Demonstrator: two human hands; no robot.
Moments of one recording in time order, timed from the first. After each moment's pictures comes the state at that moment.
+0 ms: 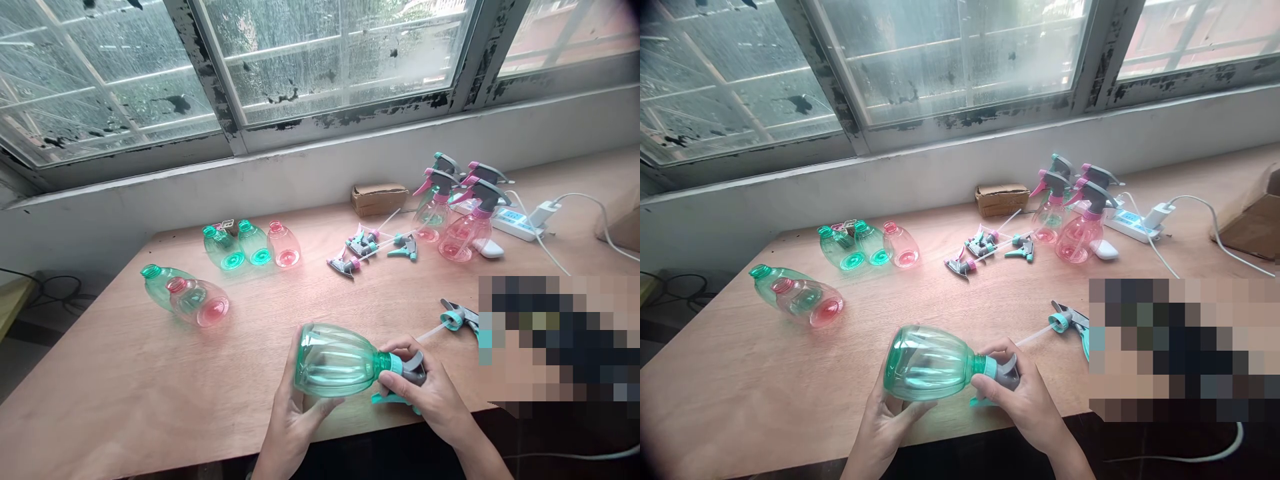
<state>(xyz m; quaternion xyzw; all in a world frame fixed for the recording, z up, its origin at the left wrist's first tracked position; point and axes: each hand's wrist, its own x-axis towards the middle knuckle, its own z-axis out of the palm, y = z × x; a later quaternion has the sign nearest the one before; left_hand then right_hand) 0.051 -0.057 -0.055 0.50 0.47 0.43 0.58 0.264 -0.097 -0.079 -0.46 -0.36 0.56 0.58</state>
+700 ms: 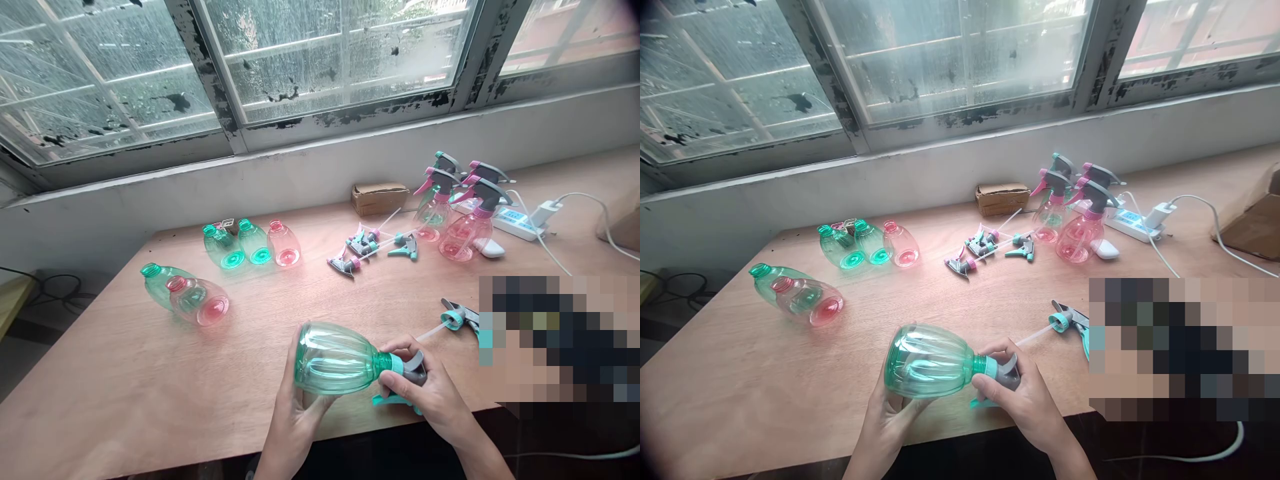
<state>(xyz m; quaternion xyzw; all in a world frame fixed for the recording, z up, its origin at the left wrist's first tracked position) 0.038 -0.054 -0.074 0.55 0.45 0.41 0.58 0.269 -0.098 -0.085 -0.44 -0.37 0.58 0.58</state>
